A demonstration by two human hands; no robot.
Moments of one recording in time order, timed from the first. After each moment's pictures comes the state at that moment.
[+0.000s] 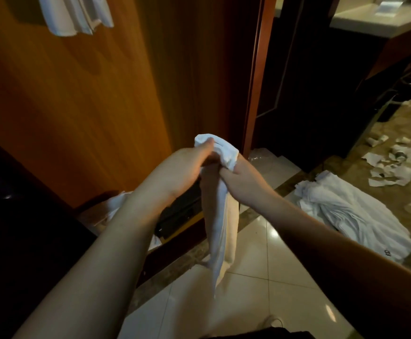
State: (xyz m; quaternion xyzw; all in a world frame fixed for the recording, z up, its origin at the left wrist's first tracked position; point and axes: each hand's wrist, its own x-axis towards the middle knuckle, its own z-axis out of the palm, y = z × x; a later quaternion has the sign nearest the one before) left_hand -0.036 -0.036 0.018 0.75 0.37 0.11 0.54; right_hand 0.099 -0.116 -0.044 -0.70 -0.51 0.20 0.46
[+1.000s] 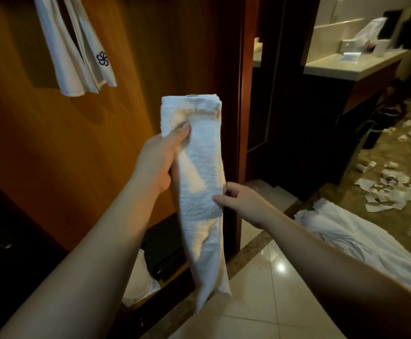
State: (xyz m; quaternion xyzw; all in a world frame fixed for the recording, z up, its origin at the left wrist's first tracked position) left_hand -0.013 0.021 0.076 0.58 0.26 0.34 0.69; right_hand 0.144 -0.111 -0.046 -0.67 -0.47 0.34 0.46
